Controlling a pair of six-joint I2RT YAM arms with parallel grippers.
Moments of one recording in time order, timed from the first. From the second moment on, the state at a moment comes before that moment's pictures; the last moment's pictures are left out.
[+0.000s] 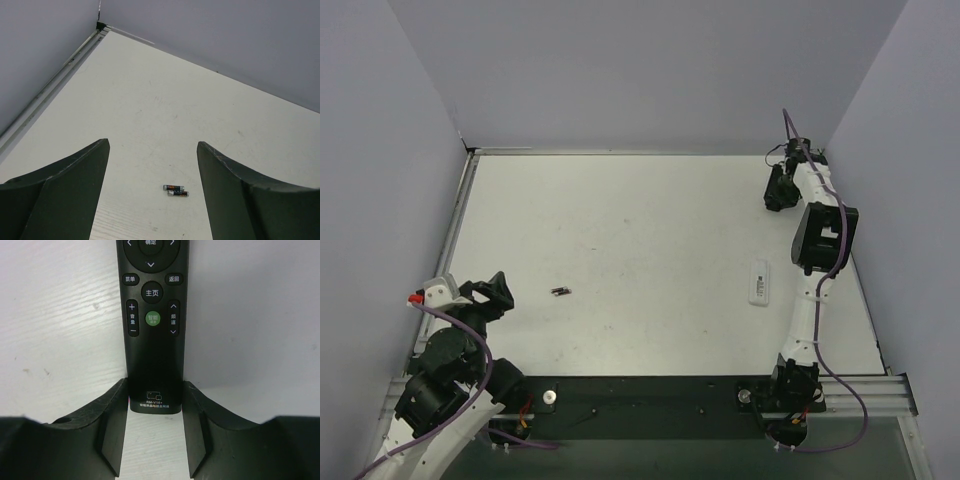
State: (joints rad) left arm -0.67 0.01 0.55 -0.56 -0.87 -0.33; right arm -0.15 2.45 2.10 -0.76 0.05 0.15
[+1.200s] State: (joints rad) left arm -0.67 0.62 0.21 0.49 -0.01 -0.86; right arm 0.61 1.26 0.69 0.26 -0.67 0.72
